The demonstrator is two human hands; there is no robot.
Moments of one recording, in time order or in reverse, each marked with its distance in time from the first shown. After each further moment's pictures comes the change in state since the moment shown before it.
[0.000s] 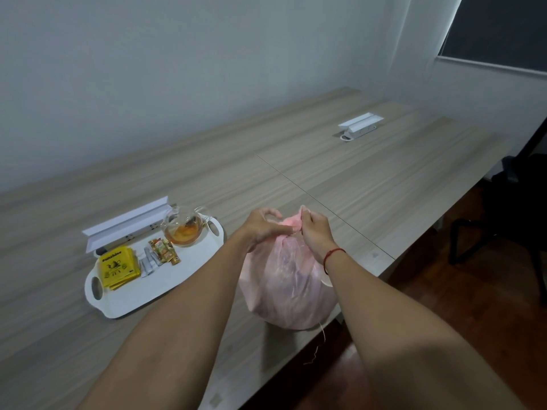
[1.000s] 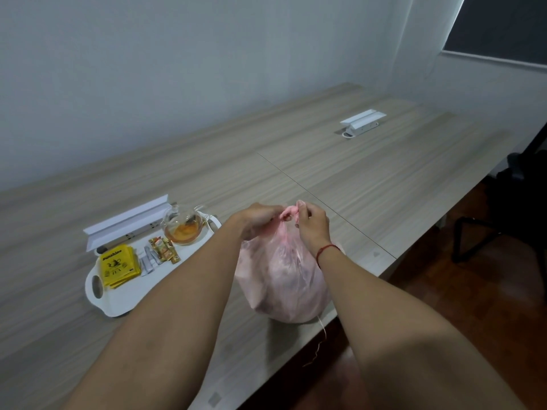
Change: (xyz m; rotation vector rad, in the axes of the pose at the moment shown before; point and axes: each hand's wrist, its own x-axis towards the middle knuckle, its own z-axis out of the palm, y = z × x) left_hand -0.001 0.034 0.000 0.045 -0.035 -0.159; right_hand 0.012 0.002 0.009 -0.121 0.108 -0.093
